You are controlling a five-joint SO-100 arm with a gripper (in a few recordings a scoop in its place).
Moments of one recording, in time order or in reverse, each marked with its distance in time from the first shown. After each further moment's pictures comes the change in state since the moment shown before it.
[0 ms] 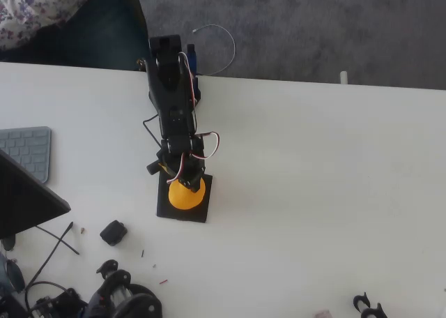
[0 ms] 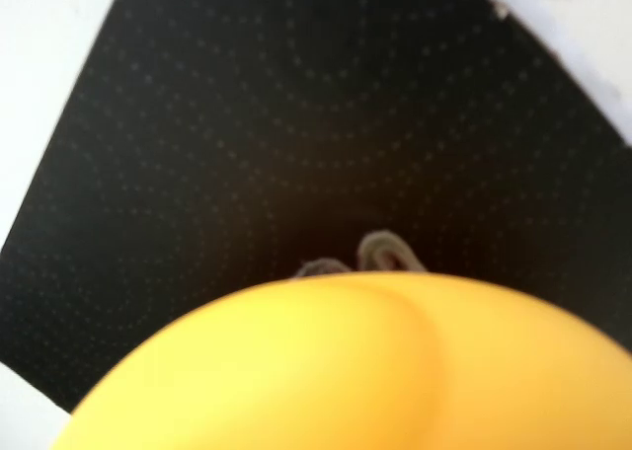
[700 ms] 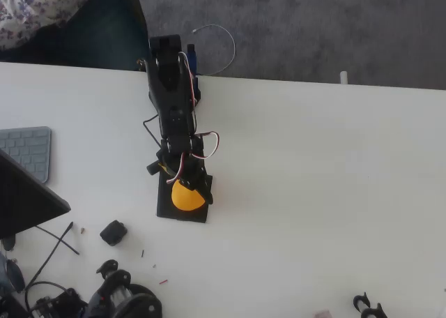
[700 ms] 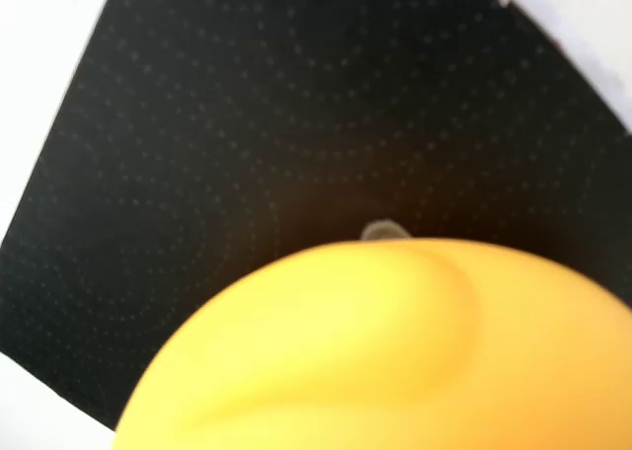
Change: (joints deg) arm 0.0 0.4 -0.1 0.0 0.0
